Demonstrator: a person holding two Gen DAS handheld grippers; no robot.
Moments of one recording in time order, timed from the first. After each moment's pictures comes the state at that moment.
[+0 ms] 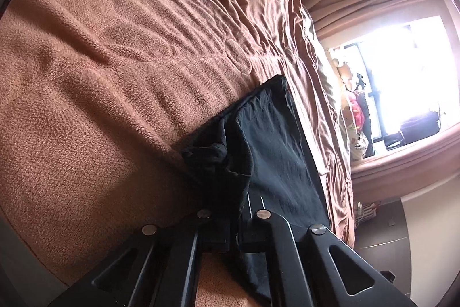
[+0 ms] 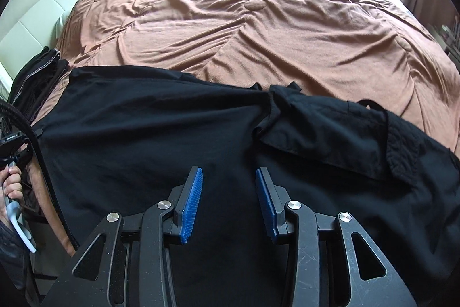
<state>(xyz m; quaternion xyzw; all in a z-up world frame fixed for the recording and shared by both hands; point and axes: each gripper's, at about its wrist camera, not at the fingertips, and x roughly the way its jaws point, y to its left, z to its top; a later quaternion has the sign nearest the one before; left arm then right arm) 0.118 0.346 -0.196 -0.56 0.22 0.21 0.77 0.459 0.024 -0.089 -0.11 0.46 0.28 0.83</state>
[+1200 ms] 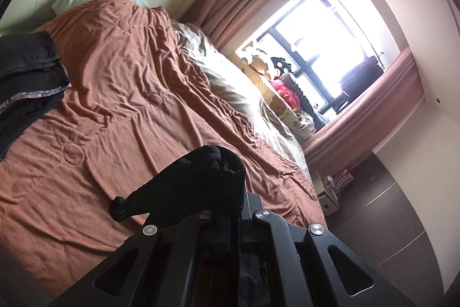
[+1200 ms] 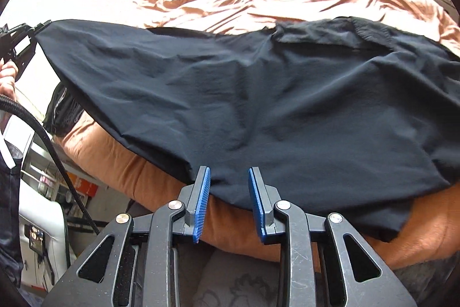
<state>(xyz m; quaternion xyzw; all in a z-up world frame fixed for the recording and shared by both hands) 0.218 0.263 0.064 -0.40 0.17 0.12 0.89 0.332 -0.057 -0.088 0.02 0.45 0.29 0.85</state>
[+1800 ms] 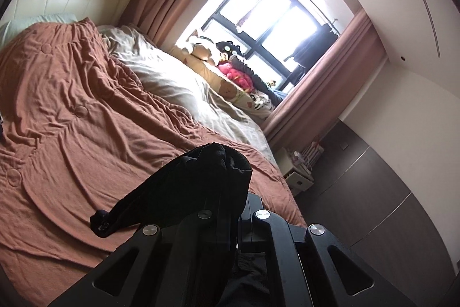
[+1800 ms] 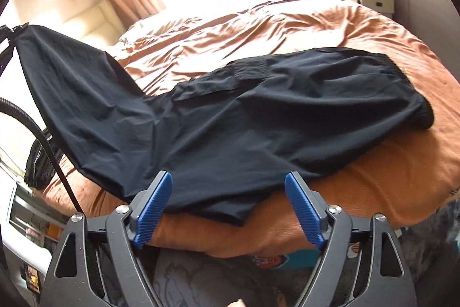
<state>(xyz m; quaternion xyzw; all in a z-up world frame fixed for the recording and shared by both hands) 0.306 0.150 0.140 -0.34 0.17 0.02 0.92 0.290 -0.195 -0.045 0.08 0.38 0.16 0.91</state>
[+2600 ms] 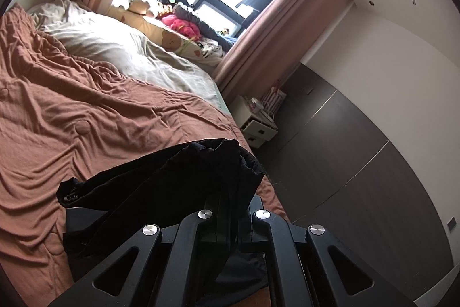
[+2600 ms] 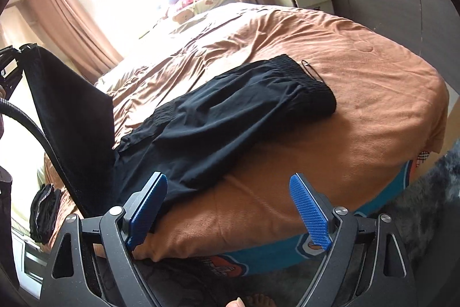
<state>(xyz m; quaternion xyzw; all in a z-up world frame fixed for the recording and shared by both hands) 0.432 -0.025 0.129 -0.30 0.26 -0.11 0.91 0.241 -0.338 -0.041 0.20 0.34 0.08 0.92</state>
